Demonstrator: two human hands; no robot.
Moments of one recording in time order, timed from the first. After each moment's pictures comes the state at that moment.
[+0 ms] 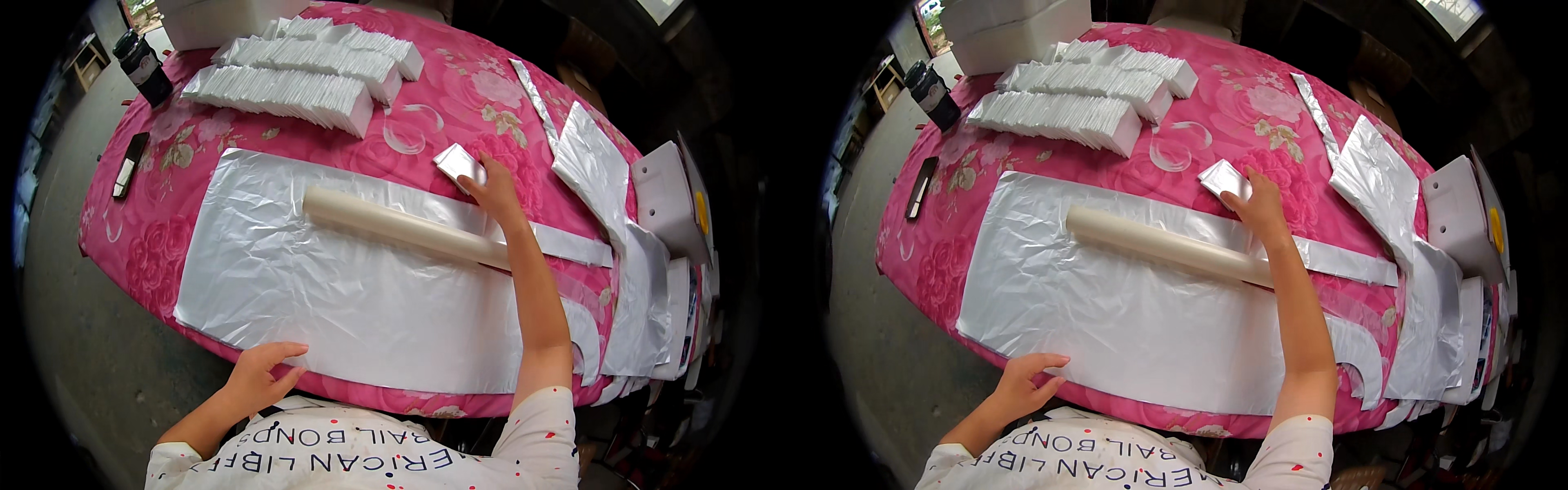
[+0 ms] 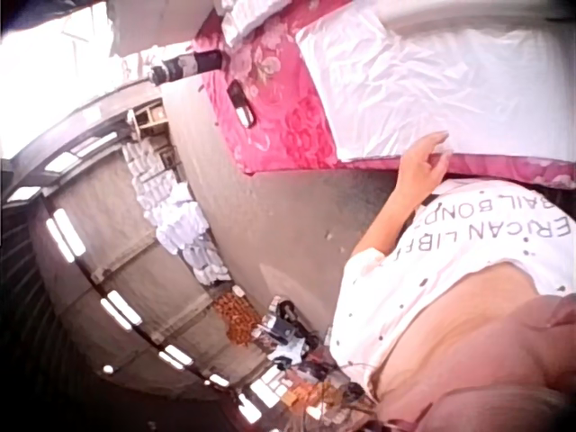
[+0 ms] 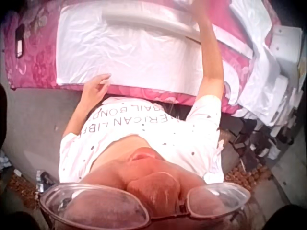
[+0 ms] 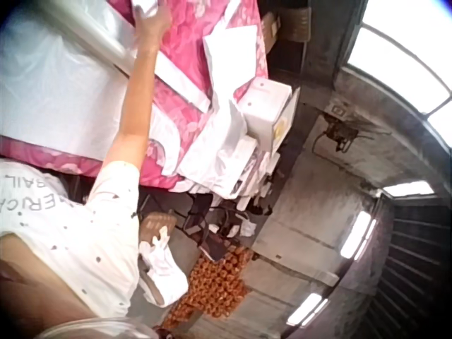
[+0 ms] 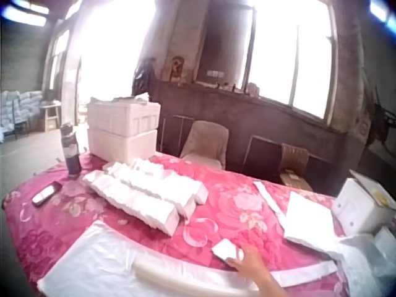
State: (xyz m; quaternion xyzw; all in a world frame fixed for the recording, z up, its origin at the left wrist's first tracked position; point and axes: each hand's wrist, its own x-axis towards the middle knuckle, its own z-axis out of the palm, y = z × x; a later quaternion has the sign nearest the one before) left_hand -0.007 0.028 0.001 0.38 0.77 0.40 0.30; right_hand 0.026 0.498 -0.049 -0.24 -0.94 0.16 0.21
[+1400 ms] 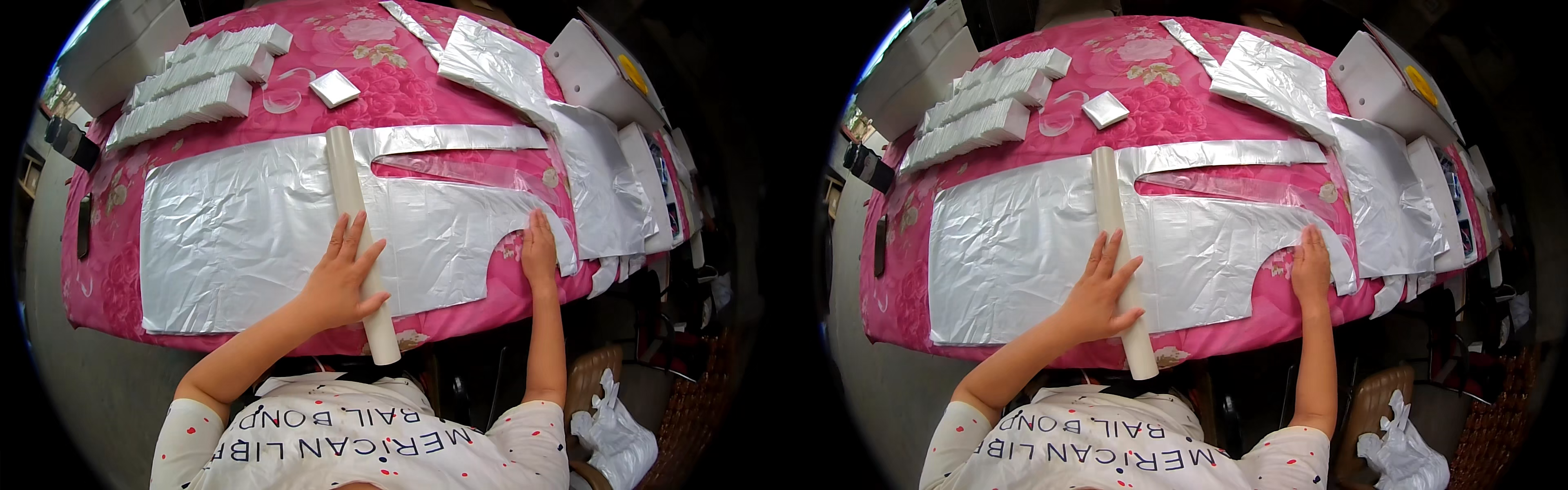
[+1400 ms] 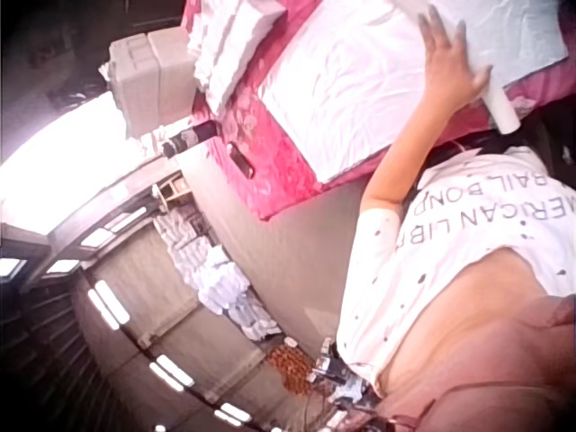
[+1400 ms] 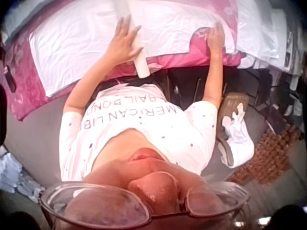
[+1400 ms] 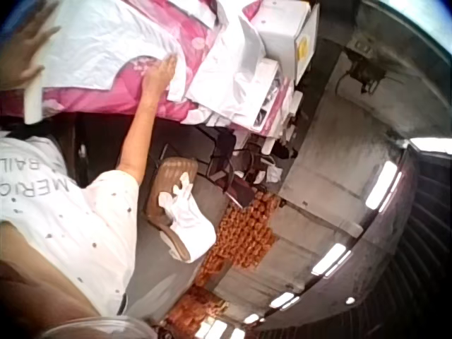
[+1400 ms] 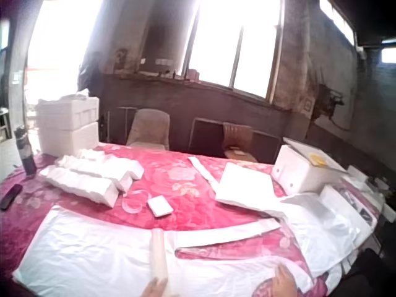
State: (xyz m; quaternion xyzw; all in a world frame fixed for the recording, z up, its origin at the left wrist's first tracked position) left_hand 0.079 0.195 -0.034 0.70 0.65 0.26 0.14; right_hand 0.398 0.438 -0.073 -0.47 -0.86 0.02 0.20
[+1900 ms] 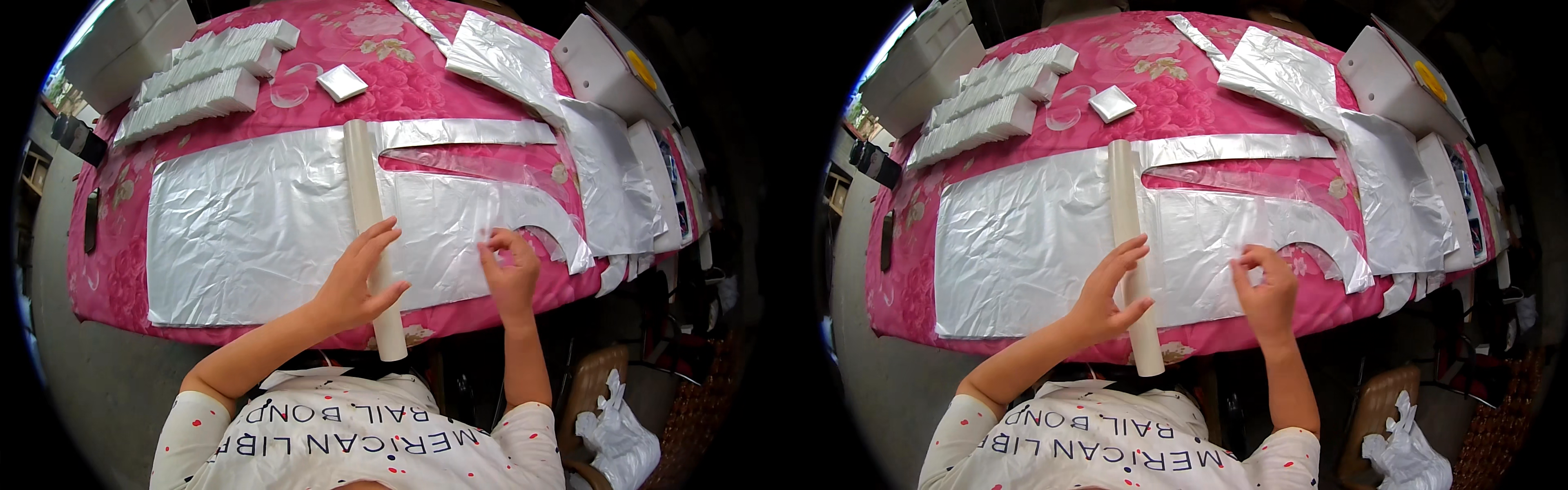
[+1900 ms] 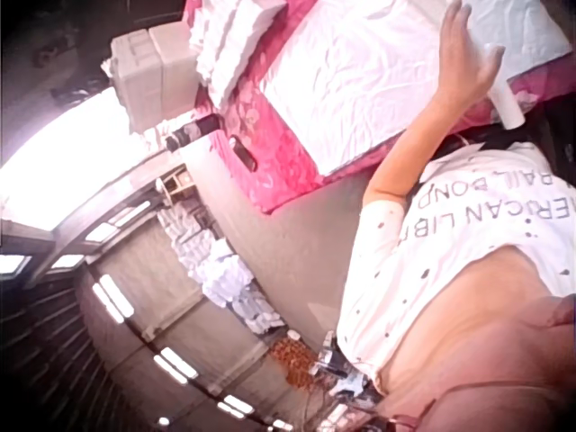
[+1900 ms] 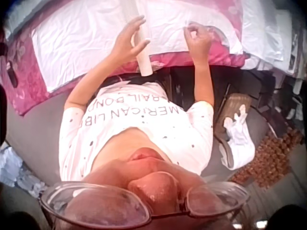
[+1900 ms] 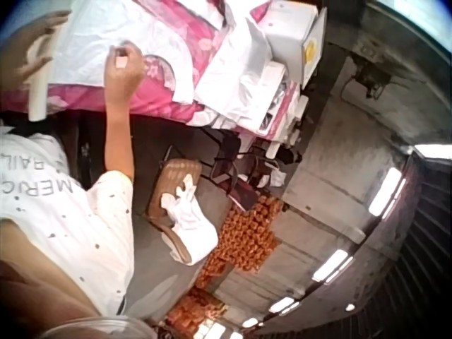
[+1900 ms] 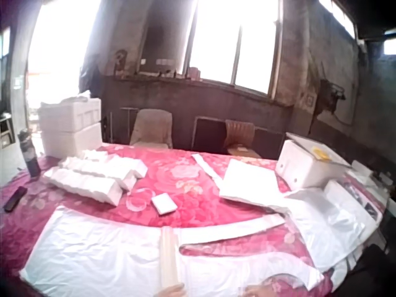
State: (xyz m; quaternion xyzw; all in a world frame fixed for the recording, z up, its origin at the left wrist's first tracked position) left_hand 0.089 0.196 -0.019 0.58 0.57 0.48 0.32; right_hand 0.292 0.321 0.002 -0.39 -0.79 0.26 0.40
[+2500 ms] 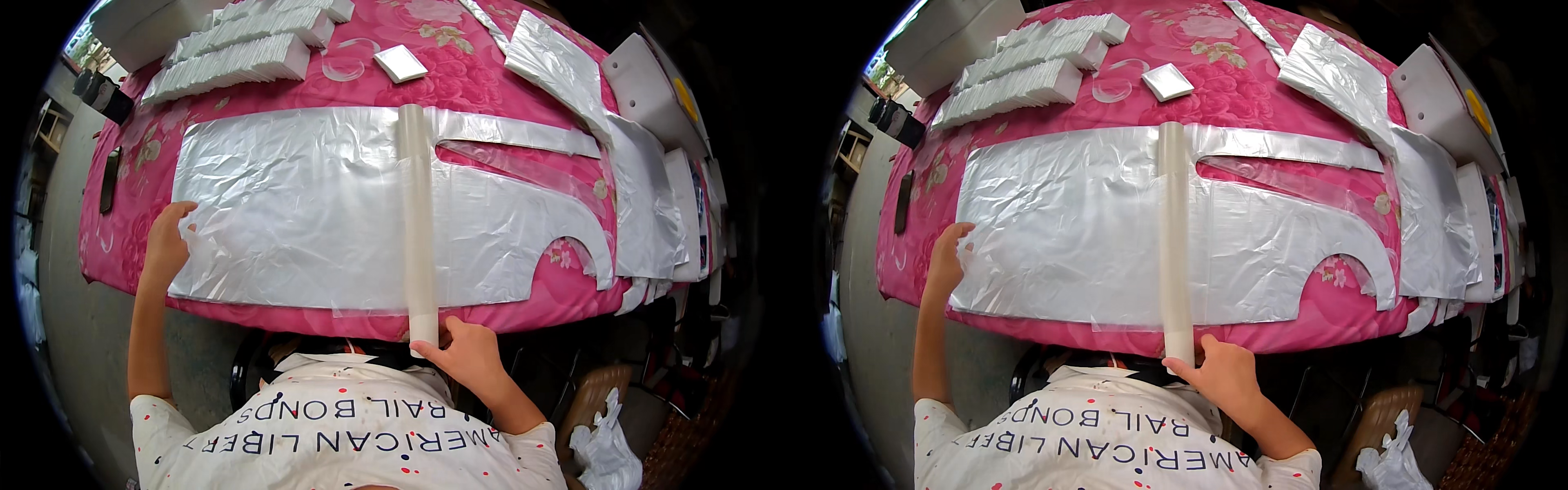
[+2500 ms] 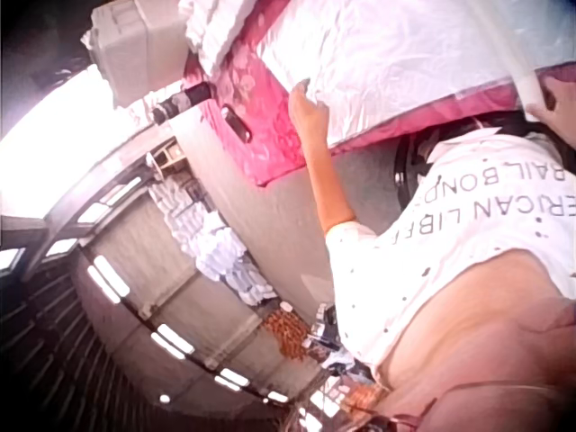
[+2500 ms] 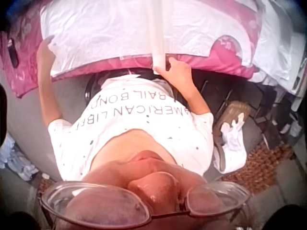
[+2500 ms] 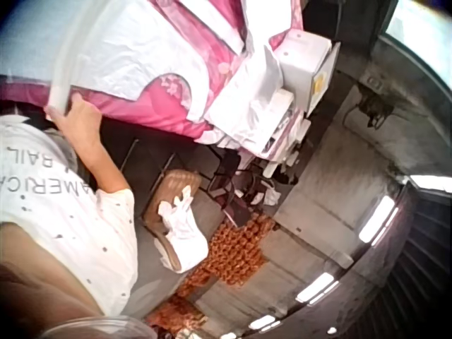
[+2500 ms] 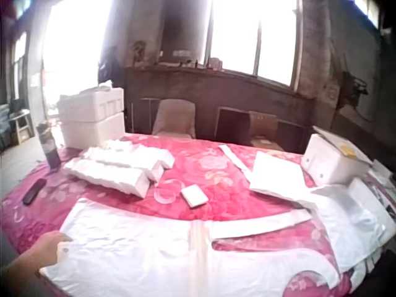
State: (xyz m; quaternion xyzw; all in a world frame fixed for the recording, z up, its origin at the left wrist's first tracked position) left_hand -0.135 0.022 0.006 0.41 0.88 0.22 0.08; right_hand 0.270 0.213 0.003 -0.40 -0.85 0.35 -0.06
